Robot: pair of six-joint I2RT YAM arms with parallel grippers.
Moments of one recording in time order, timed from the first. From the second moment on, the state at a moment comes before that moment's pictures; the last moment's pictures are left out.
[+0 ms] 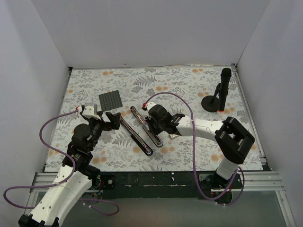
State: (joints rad) left arm -0.41 0.46 0.47 -0.05 -0.14 -0.27; right arm 0.96 1.69 1.05 -0.20 0.05 0.26
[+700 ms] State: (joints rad) left arm -0.41 0.46 0.47 -0.05 -0.14 -0.27; right arm 0.96 1.69 1.04 -0.20 0.06 0.26
